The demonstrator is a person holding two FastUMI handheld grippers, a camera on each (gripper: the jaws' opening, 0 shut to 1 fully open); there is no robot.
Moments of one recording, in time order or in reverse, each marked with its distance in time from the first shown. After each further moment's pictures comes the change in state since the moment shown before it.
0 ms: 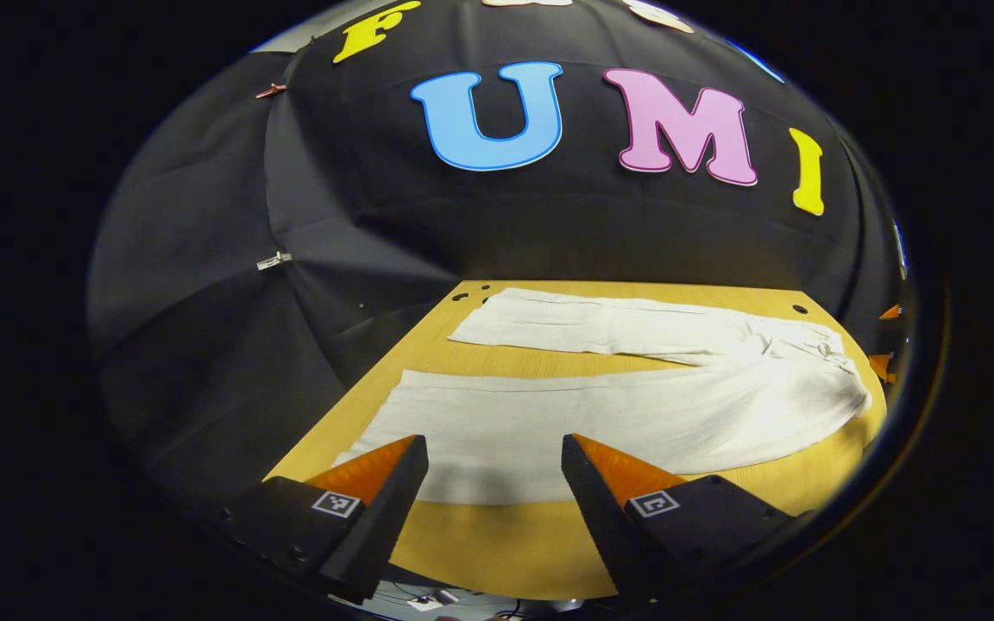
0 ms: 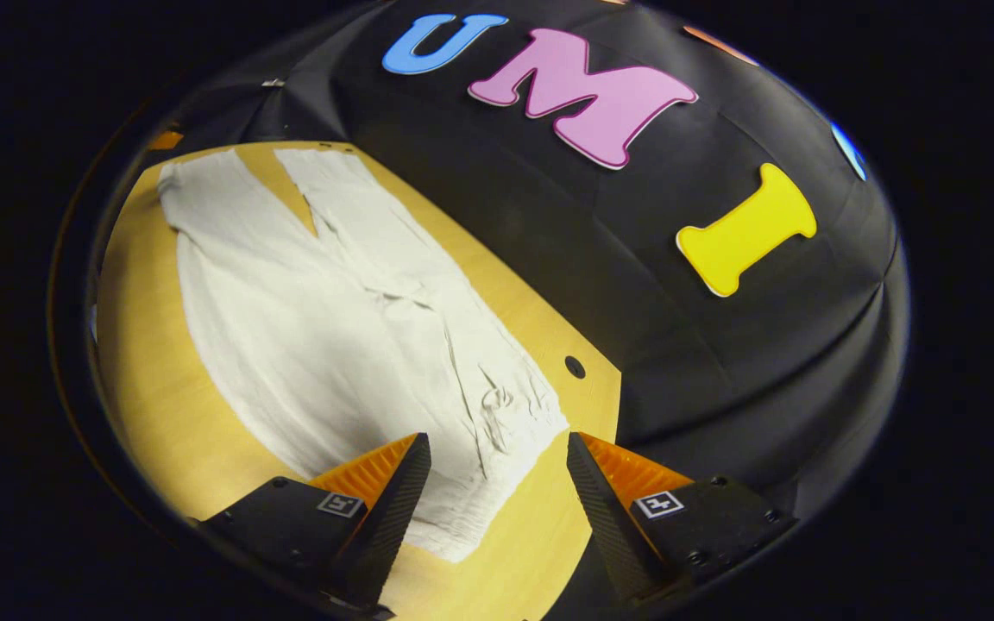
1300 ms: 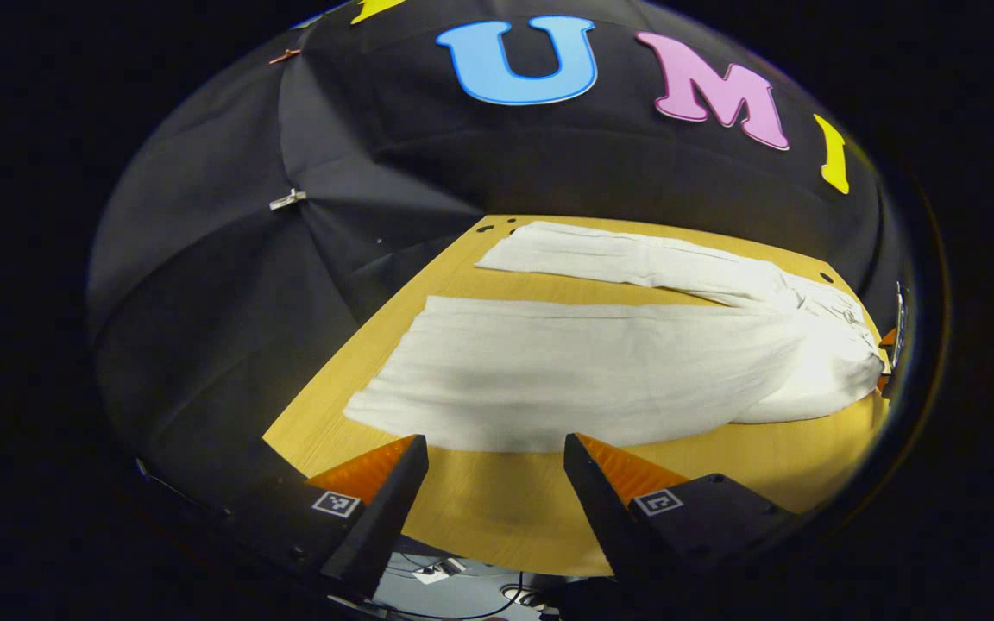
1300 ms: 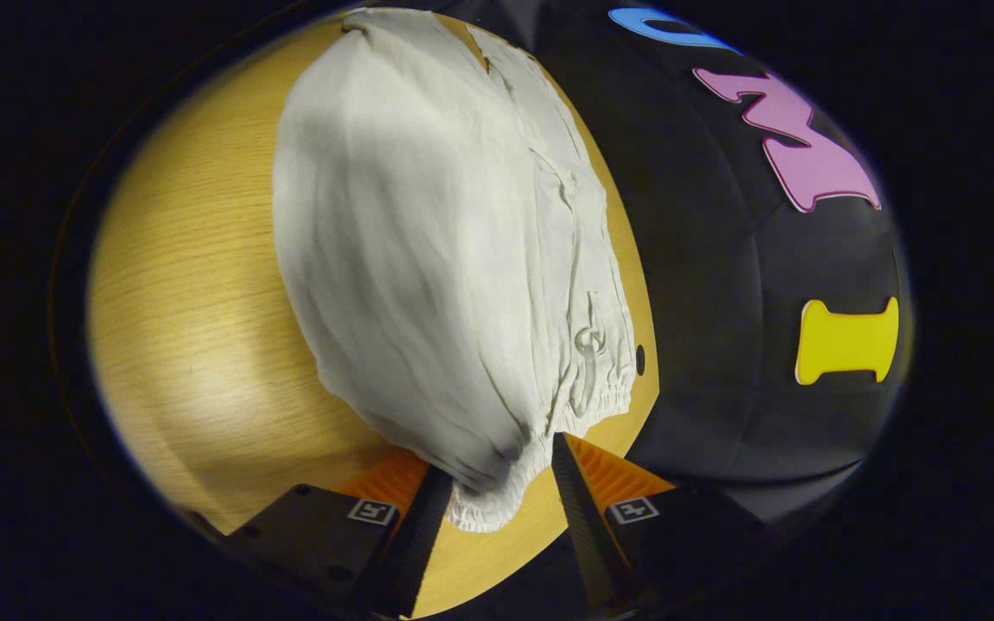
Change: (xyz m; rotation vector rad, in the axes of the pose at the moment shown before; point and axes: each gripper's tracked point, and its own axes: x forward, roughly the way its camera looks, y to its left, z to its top) left arm 0.017 0.050 -0.084 -0.056 0.210 0.074; right arm 0.049 0.051 -0.074 -0.544 0.171 0.116
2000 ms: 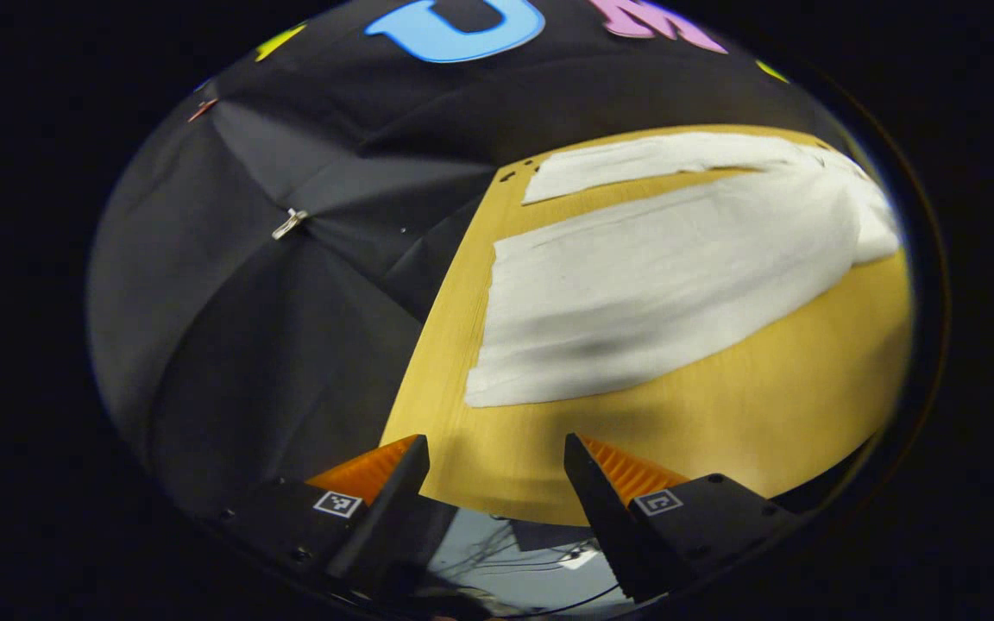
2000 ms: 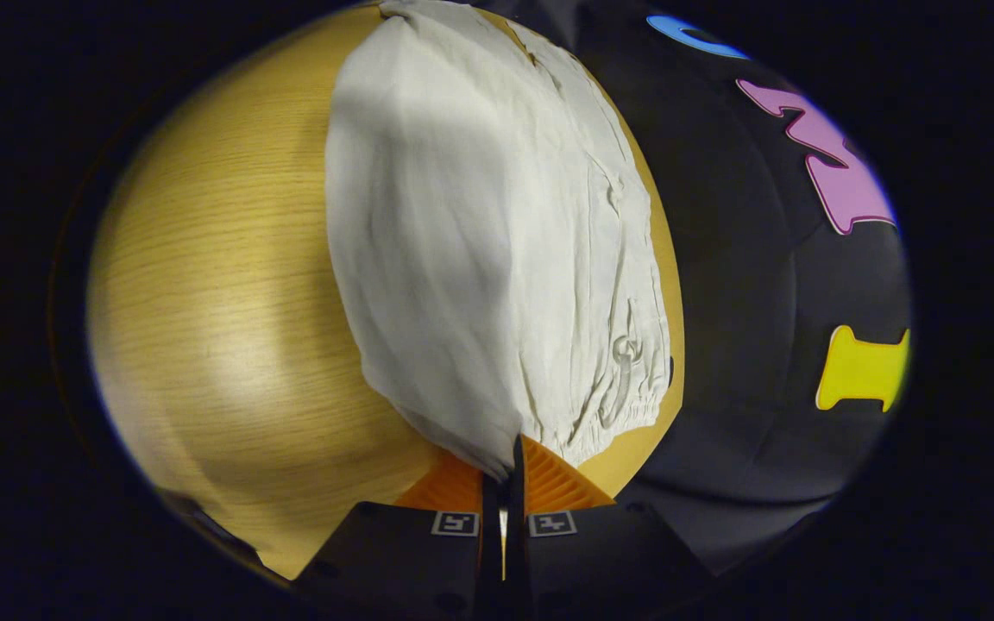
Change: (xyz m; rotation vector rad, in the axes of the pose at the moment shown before) left arm 0.051 0.125 -0.024 0.481 0.094 0.115; right arm 0.006 0.016 0.002 -0.005 0.003 0.146
